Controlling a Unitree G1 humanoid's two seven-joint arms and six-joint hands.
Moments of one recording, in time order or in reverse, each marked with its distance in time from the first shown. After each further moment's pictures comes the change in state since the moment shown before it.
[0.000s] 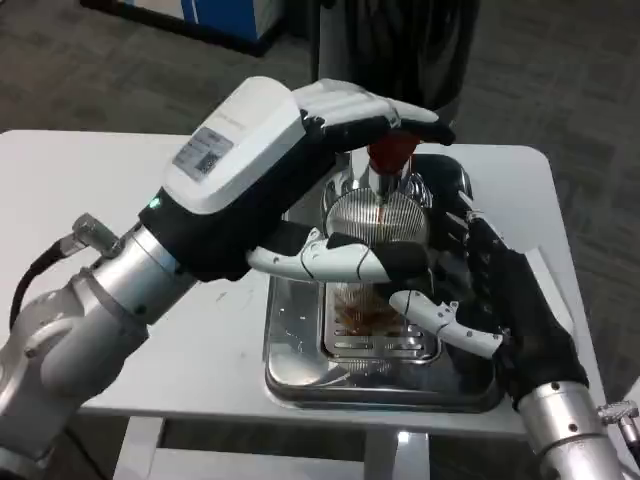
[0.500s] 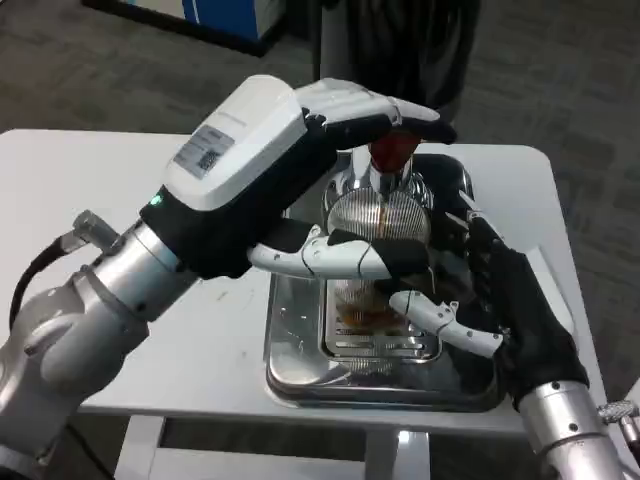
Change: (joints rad) left arm -0.009 -0.003 0.005 0.006 -0.019 0.006 -0.018; right arm 0.000 -0.002 0.001 -0.002 -0.001 0.002 0.000
